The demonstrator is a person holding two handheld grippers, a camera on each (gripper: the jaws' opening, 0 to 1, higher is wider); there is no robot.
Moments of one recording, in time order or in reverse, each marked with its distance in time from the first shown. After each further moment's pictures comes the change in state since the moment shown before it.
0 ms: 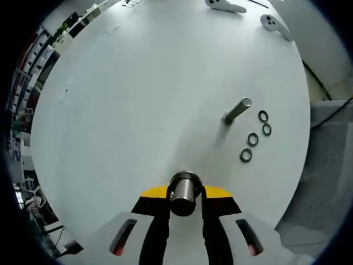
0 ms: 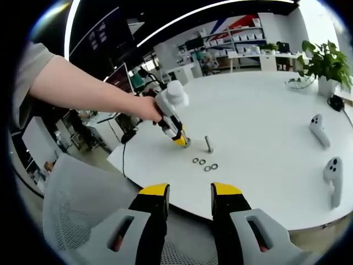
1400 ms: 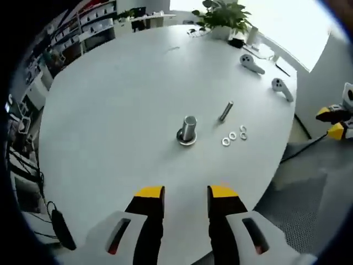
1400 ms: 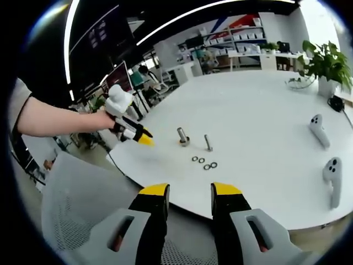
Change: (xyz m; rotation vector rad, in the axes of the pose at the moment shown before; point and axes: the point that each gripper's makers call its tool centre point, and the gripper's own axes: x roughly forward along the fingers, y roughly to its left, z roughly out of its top) left arm -0.091 -0.033 -0.085 -0.487 -0.439 0.015; right arm 0.001 0.000 -0.004 -0.009 0.027 -0.003
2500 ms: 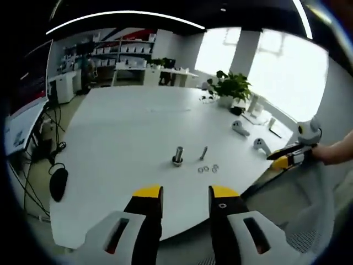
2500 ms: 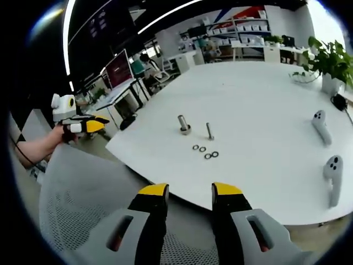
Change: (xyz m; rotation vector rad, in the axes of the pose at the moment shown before) left arm -0.124 -0.042 -0.034 -0.199 -0.455 0.025; right arm 0.001 -0.002 -0.014 -0.005 0.074 -0.009
